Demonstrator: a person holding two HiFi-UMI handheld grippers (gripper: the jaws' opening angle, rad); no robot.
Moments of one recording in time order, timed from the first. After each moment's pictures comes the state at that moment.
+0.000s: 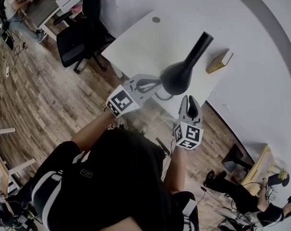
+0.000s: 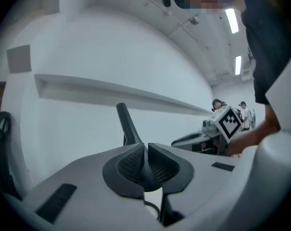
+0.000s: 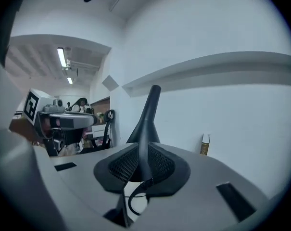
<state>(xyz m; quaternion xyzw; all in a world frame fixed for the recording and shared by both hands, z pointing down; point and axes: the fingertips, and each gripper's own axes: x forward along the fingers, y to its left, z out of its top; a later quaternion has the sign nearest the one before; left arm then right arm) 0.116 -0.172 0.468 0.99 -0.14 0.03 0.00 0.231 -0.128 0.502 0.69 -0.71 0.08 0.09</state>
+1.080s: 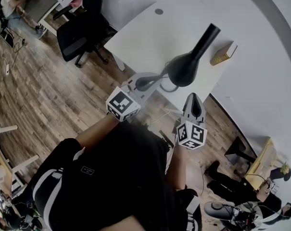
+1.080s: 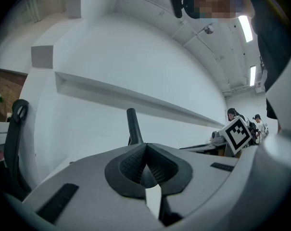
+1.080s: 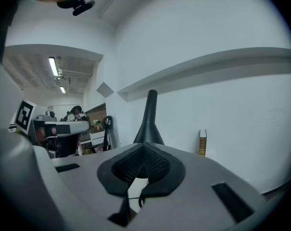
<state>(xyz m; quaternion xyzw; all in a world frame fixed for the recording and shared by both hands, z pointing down) 0.086 -0.161 0.459 0.98 -0.20 -0.01 0.07 0.218 -0.108 0.494 0.72 -0.69 0.10 0.04</state>
